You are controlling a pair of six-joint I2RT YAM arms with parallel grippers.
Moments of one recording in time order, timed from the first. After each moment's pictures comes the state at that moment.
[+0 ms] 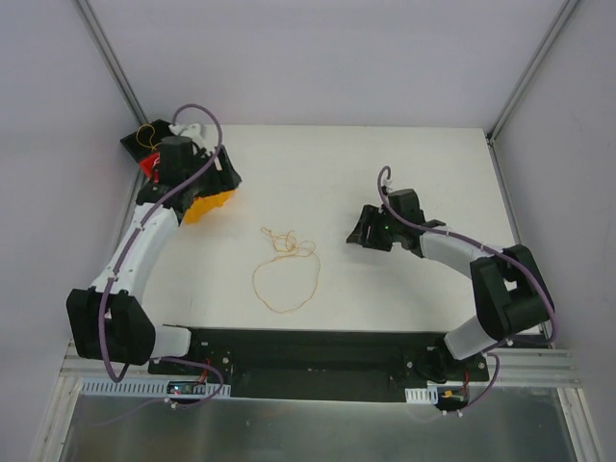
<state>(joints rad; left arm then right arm) -0.06 1.35 1.19 -0.43 0.13 -0.39 0.39 1.52 0.77 -0.08 -0.31 0.58</state>
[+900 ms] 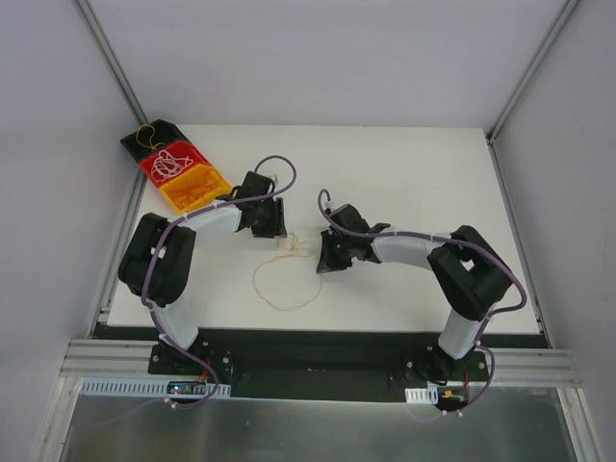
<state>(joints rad) -0.42 1.74 1.05 -0.30 0.19 -0.47 0.75 1.76 0.96 -0.19 -0.26 0.64</state>
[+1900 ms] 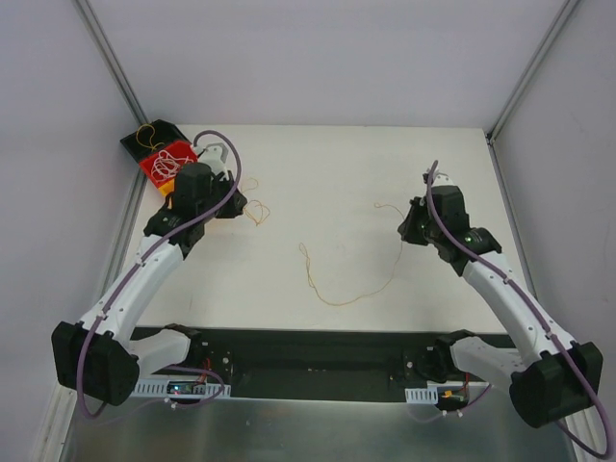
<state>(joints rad) -0.29 1.13 0.96 -0.35 0.07 -0.36 0.35 1.03 0.86 -0.54 0.05 0.43</state>
